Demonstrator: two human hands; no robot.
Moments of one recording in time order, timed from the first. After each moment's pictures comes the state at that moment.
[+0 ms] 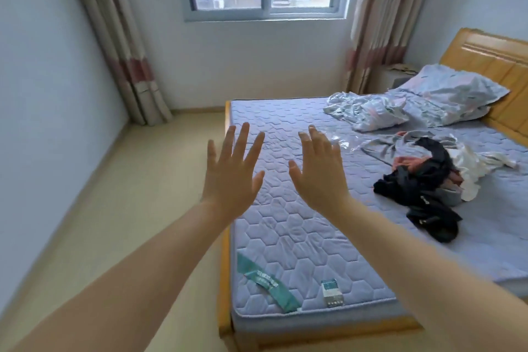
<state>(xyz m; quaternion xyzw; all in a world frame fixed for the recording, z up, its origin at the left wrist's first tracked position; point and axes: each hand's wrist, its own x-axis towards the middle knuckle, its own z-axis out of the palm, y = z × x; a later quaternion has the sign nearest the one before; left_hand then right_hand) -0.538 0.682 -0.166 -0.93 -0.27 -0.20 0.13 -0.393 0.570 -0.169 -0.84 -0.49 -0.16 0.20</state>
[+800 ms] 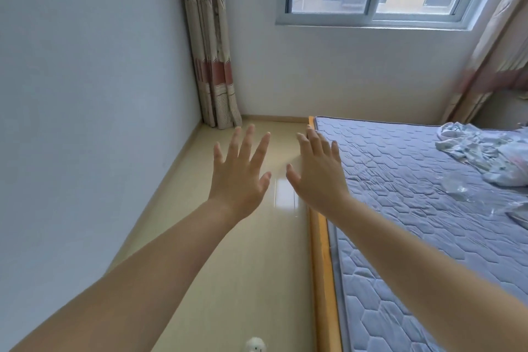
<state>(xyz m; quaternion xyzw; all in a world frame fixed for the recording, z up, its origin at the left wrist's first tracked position) -0.675 1.121 -0.170 -0.90 -0.39 -0.16 0.07 -0.516 1.055 -0.176 -0.76 -0.60 -0.12 0.22</state>
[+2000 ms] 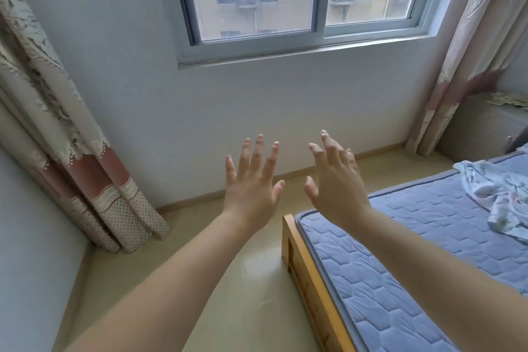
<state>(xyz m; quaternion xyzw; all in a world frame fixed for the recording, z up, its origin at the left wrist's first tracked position) -0.027 1.995 -0.162 -0.96 -0.22 -0.14 0.00 0.087 1.865 -0.167 -0.86 -0.44 -0.18 0.18</state>
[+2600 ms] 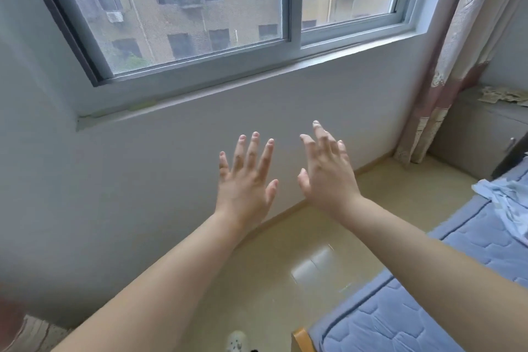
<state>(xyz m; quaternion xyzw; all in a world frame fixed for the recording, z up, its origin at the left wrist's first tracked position) 0.383 2.297 -0.177 -0.98 -0.11 -0.14 0.00 0.479 2.155 -0.183 -0.91 -0.34 -0.19 0.16</state>
